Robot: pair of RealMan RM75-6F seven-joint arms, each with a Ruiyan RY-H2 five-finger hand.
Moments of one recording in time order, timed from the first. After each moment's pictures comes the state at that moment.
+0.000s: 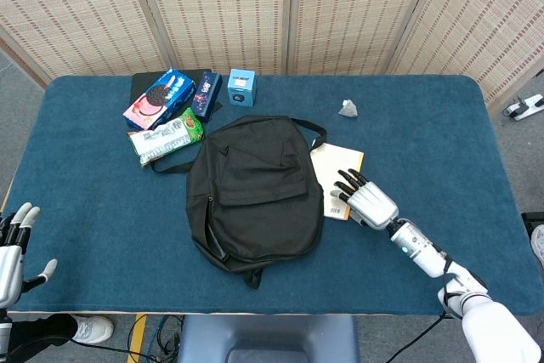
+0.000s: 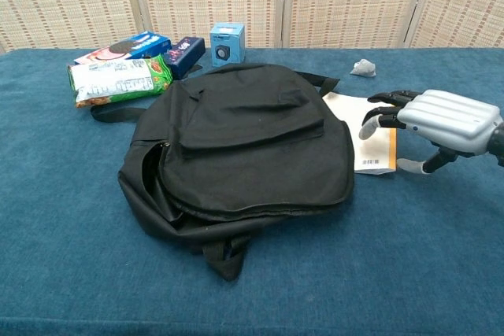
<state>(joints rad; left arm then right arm) -0.05 -1.12 -0.08 -1.70 1.39 1.52 0.19 0.64 -1.82 -0.13 -0.41 -1.75 1.24 0.37</state>
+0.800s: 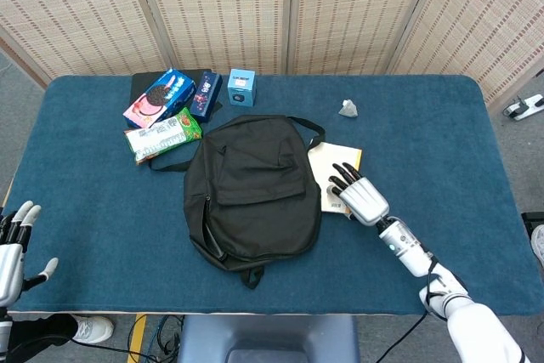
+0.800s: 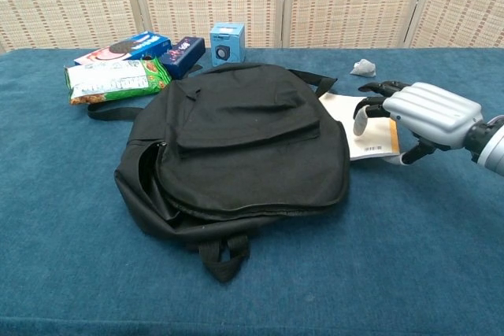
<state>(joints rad) -0.06 -1.11 -0.08 -1.71 1.39 1.51 0.18 0.65 -1.91 -0.06 -0.38 -1.68 1.24 0.35</state>
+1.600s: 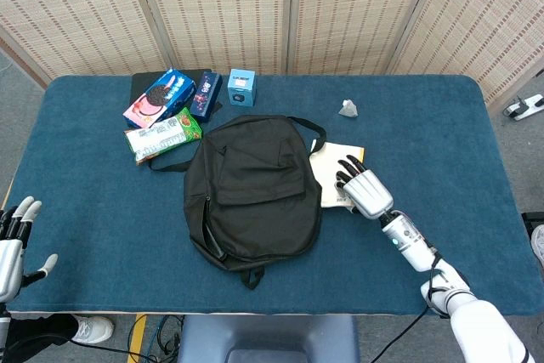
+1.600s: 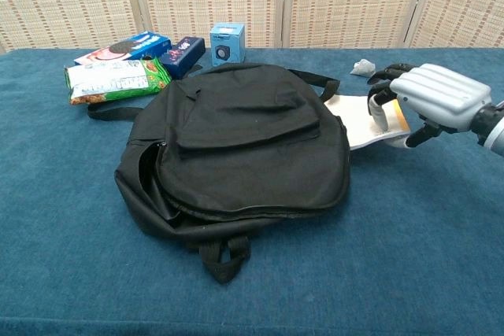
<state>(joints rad) -0.08 -1.08 -0.09 -1.71 1.41 1.49 0.17 0.66 -1.87 -0.04 -0.40 -1.66 1.29 0.34</state>
